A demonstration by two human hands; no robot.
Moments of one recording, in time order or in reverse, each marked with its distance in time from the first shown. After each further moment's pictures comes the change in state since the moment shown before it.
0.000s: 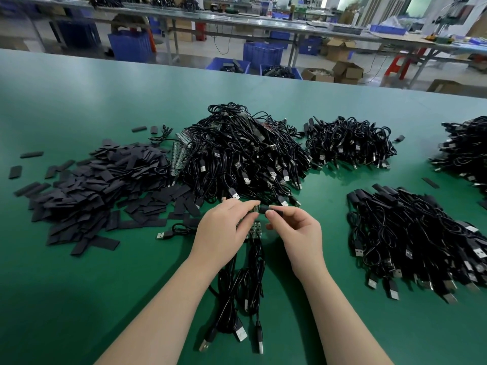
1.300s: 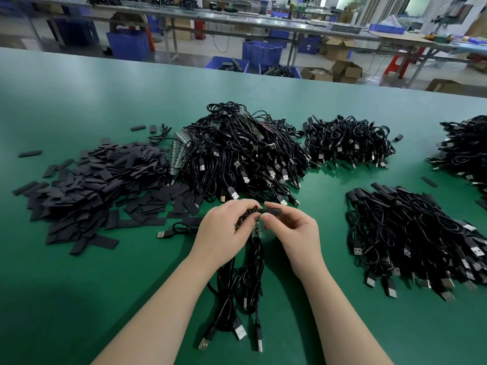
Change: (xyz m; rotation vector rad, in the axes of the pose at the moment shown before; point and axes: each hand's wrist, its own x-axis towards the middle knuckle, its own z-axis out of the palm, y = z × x) left_hand -0.001 -0.001 0.000 -0.128 -0.053 -0.024; right_hand 0.000 -0.001 -0.001 -0.015 -0.075 -0.007
